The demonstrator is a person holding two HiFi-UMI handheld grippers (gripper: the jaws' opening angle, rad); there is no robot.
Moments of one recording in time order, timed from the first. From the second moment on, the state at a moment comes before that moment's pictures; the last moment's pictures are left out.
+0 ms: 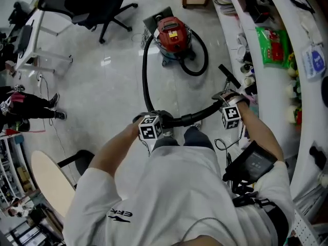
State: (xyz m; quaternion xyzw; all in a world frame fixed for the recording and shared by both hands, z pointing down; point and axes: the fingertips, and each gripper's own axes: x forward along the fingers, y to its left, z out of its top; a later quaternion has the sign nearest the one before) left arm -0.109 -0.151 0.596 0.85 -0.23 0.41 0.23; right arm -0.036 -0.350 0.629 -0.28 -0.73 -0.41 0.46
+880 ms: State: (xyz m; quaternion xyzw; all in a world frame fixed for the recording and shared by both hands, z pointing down) left arm -0.106 -0.306 0.612 0.87 -0.30 0.27 0.30; right arm -0.152 -0.530 0.630 -0.39 -0.63 -0.50 0.44
